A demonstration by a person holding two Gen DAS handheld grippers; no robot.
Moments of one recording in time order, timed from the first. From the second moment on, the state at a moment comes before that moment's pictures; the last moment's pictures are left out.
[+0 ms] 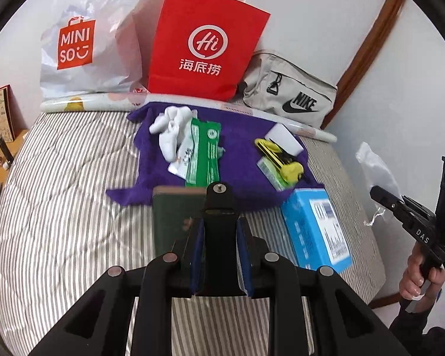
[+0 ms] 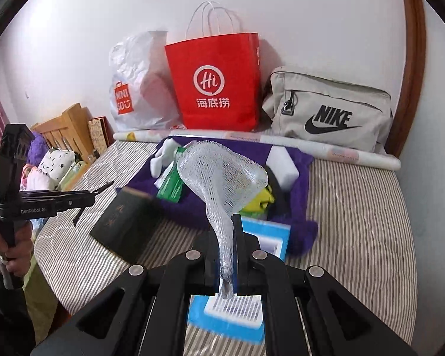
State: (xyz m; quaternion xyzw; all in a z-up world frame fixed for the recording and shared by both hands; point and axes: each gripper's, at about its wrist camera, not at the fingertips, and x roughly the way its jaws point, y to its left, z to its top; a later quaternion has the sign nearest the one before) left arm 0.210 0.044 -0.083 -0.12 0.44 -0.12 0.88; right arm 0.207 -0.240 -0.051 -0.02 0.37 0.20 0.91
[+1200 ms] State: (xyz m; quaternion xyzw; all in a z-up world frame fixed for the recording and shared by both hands) left arm 0.369 0.053 -0.149 -0.13 0.49 -0.10 0.85; right arm 0.390 -0.208 -0.144 -0.06 0.51 0.21 0.83
